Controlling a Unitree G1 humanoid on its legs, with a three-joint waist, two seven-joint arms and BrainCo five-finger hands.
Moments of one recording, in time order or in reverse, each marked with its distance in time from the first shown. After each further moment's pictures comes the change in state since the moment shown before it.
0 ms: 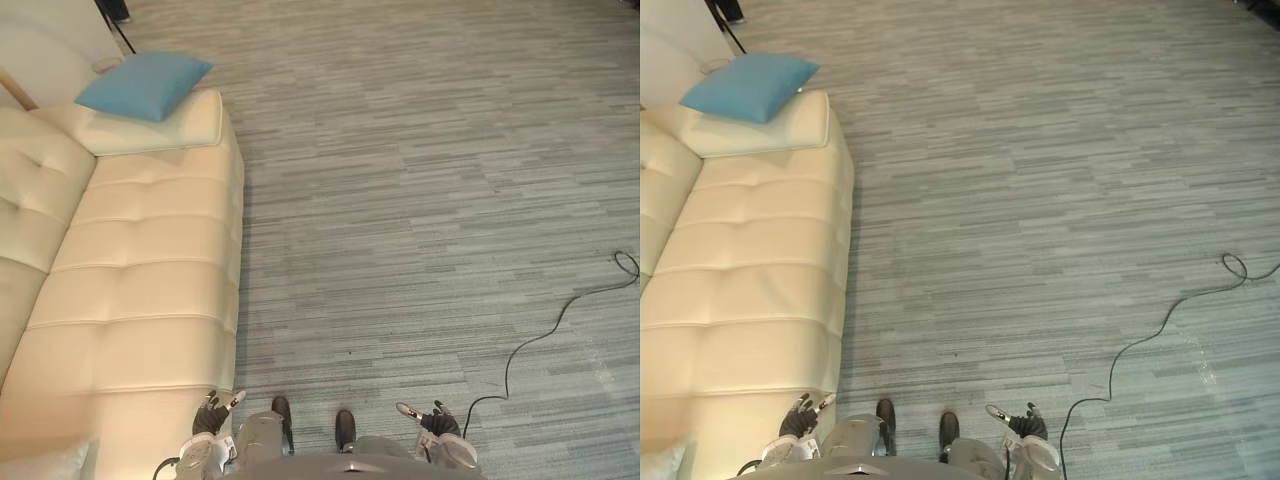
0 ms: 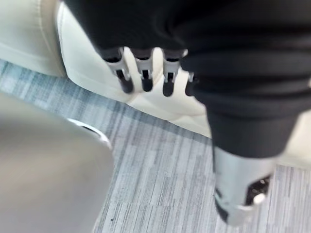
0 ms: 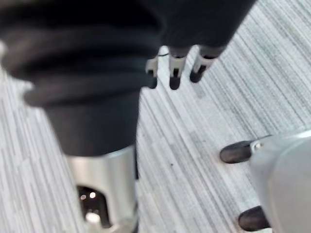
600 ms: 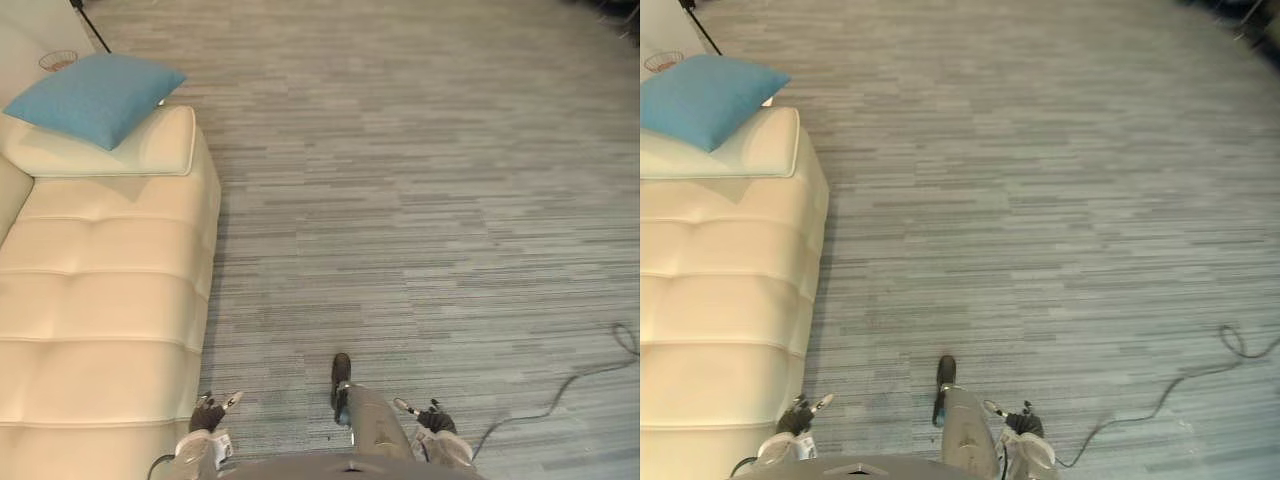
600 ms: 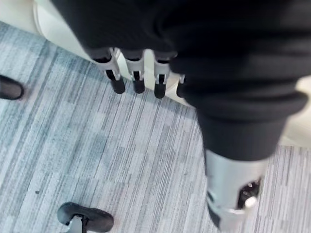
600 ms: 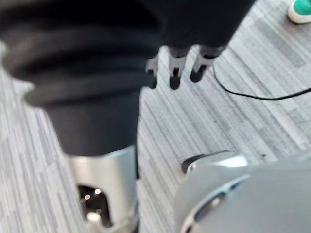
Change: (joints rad) left arm -0.045 -0.025 0.010 0.040 0.015 0.018 0.020; right arm -0.018 0.025 -0.119 -0.010 0.011 0.006 0.005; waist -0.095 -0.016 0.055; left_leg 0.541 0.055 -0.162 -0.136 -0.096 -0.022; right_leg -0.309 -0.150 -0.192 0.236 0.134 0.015
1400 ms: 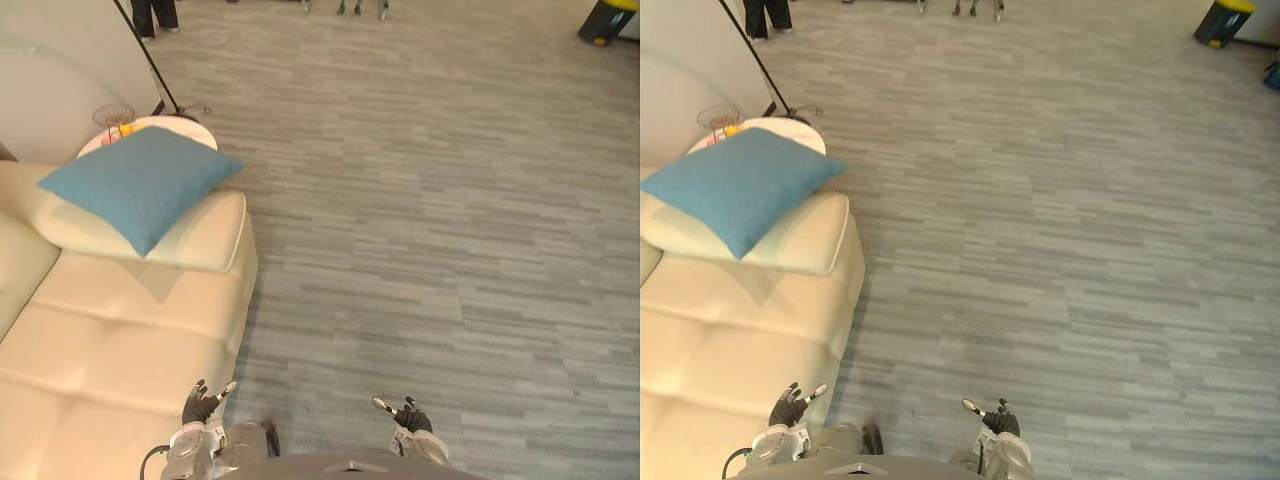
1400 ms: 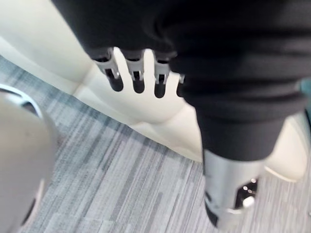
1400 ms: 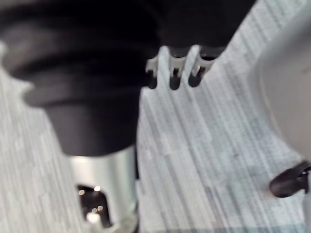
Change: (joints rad) left arm 0.032 0.068 -0.074 -0.070 0.004 -0.004 0.001; right arm 0.031 0.086 0.099 -0.042 -0.004 0.011 0.001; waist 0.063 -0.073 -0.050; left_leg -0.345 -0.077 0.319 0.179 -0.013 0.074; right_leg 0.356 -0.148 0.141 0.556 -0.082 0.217
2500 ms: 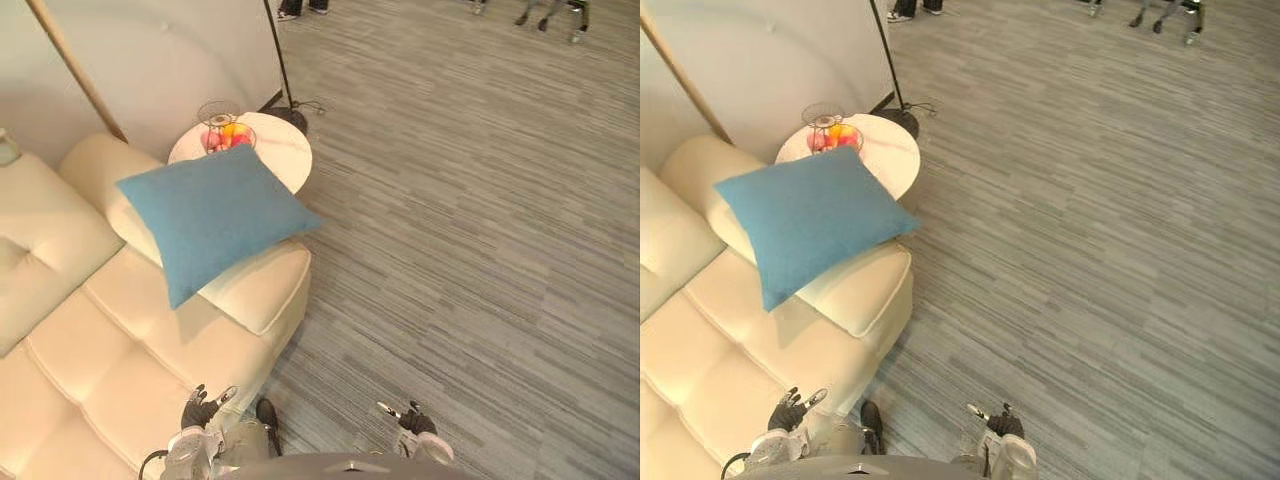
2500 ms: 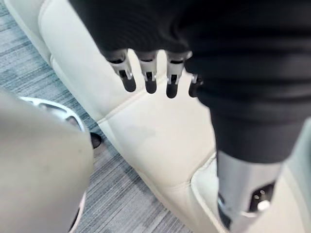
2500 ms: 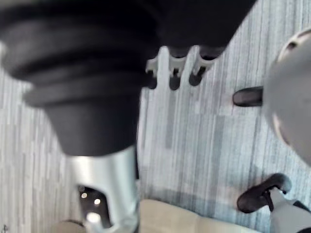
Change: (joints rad) left arm 0.006 0.002 0.026 0.021 0.001 0.000 -0.008; right arm -0.018 -0.015 0.000 0.046 0.006 0.010 0.001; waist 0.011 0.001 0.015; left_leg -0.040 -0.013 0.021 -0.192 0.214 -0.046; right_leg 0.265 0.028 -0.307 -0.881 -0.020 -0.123
